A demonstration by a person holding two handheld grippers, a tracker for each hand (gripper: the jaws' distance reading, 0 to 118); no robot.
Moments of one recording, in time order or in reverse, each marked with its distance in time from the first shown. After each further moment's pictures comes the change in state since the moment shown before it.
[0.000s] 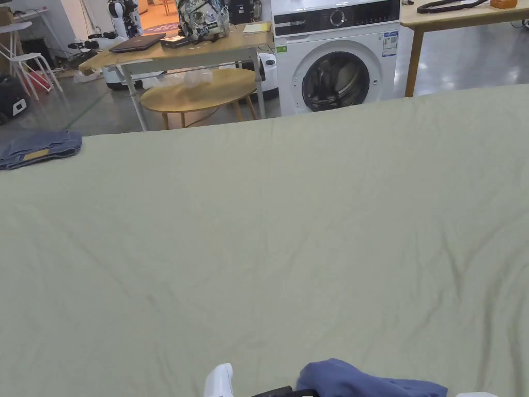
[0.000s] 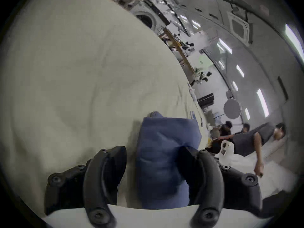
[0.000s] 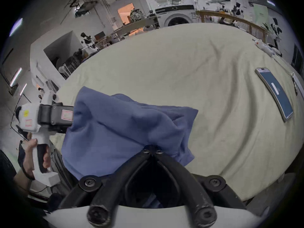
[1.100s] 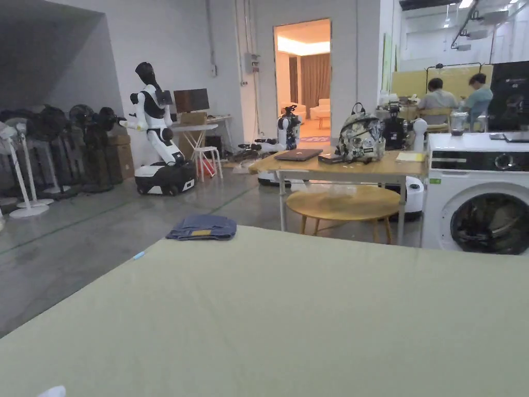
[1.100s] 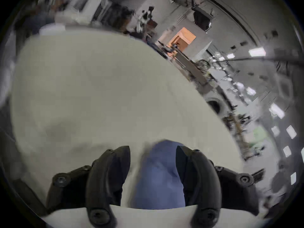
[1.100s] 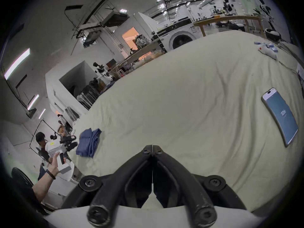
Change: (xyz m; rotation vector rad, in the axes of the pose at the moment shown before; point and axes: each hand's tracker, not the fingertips) left arm -0.073 0.083 0.336 0.733 0.823 0.043; right arm 0.012 0.067 0.043 0.235 0.180 -0.111
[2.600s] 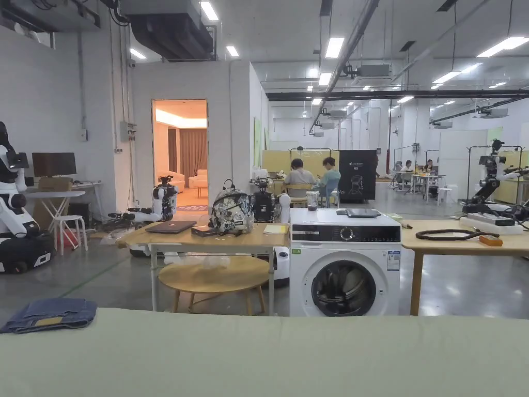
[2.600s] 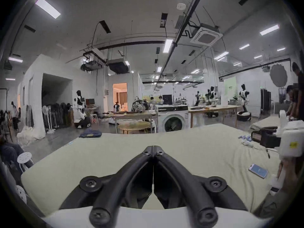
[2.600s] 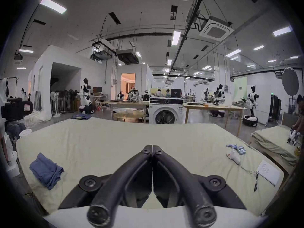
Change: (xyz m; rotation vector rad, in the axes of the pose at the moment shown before) left arm 0.303 -0.088 0.147 0.528 -0.428 -0.620; right arm -0.108 0.075 0.024 0.559 -0.325 0.454
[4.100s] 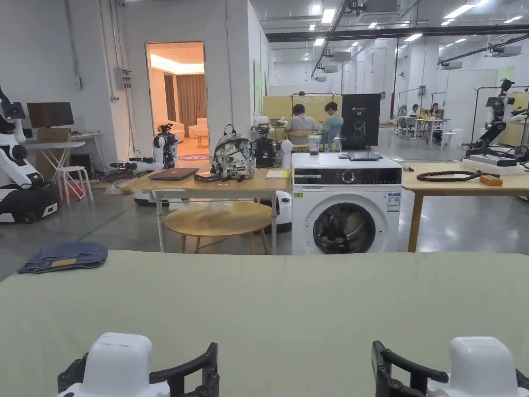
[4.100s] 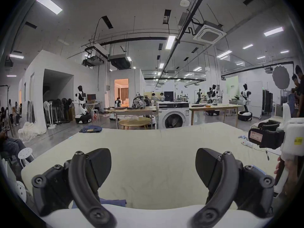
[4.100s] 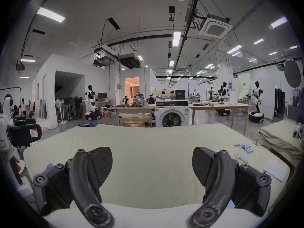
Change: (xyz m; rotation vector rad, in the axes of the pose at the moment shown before) left arm 0.021 0.001 -0.004 -0.048 0.059 -0.033; right arm -0.011 0.018 0.005 0.027 0.047 -0.059
